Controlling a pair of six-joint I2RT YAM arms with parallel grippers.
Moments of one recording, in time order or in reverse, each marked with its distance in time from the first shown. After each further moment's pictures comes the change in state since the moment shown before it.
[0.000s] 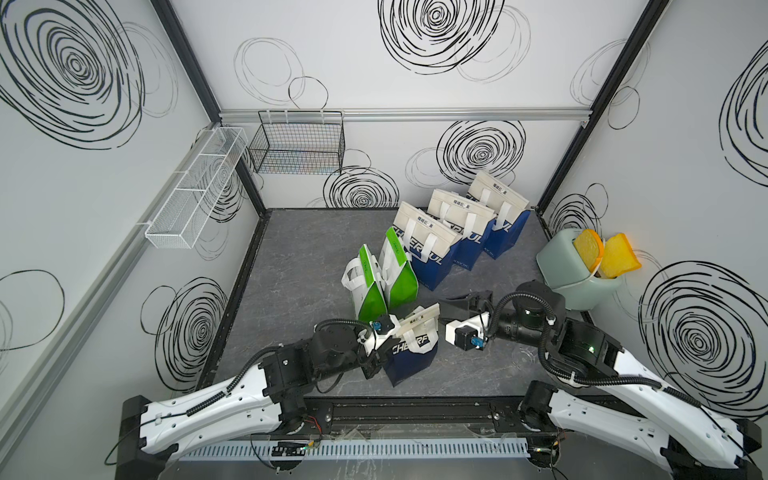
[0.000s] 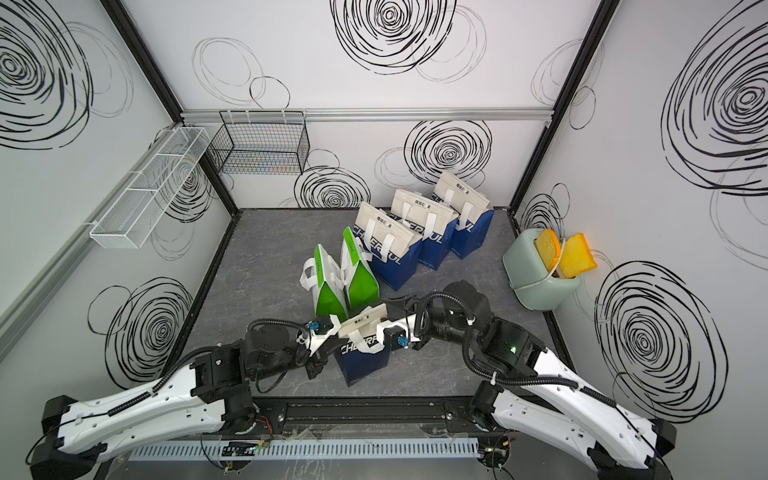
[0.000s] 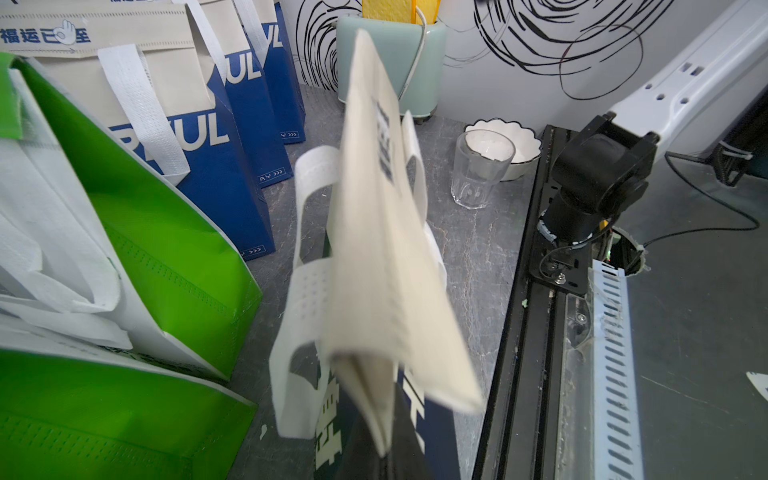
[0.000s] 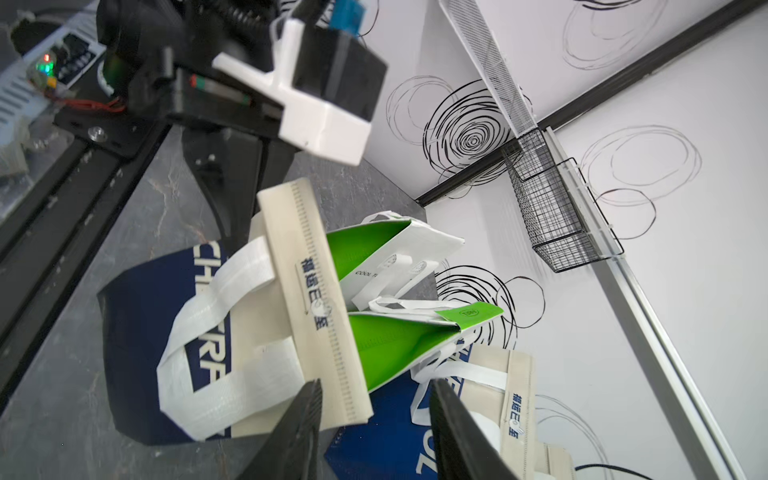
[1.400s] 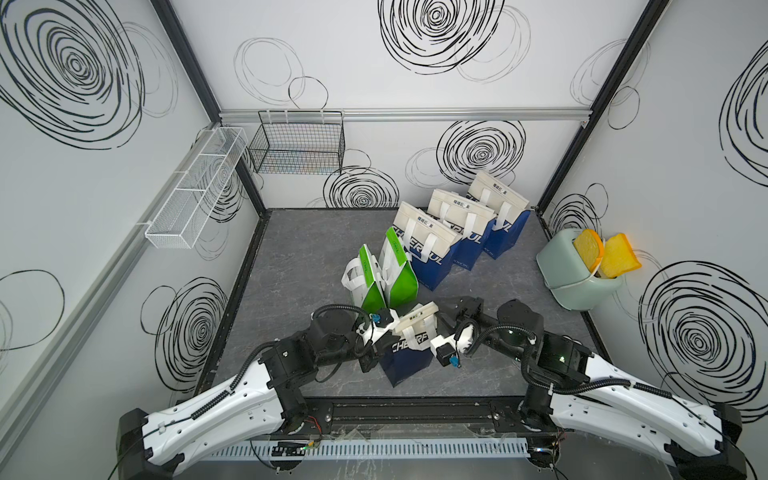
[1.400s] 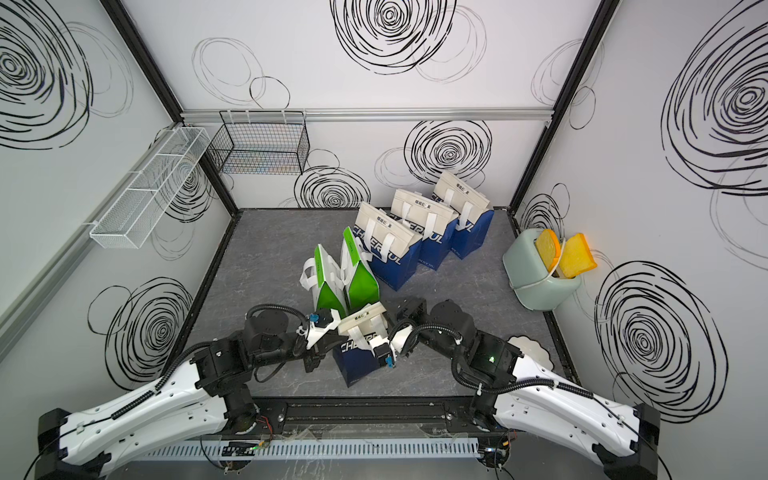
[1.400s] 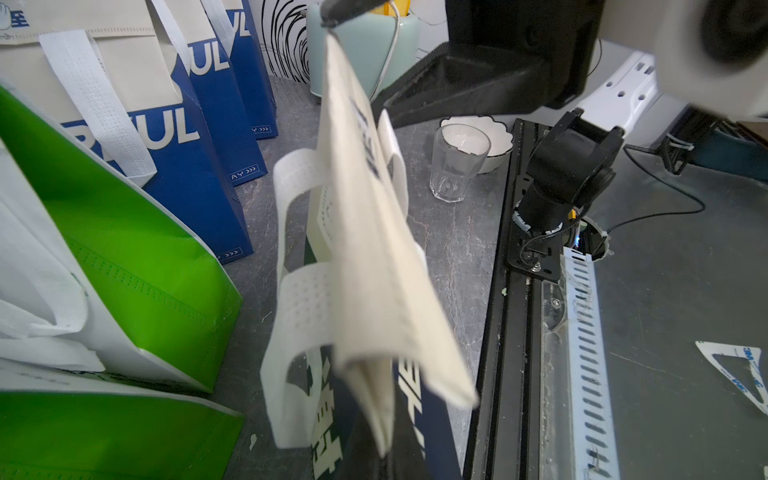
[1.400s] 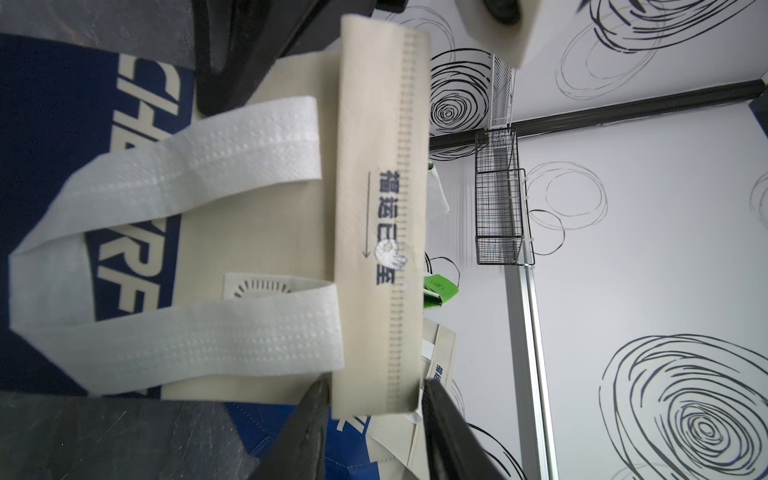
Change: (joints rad) left arm 0.137 0.036 0.025 -0.018 0.233 0.059; right arm 0.096 -0.020 -0.241 0.312 0.311 -0.348
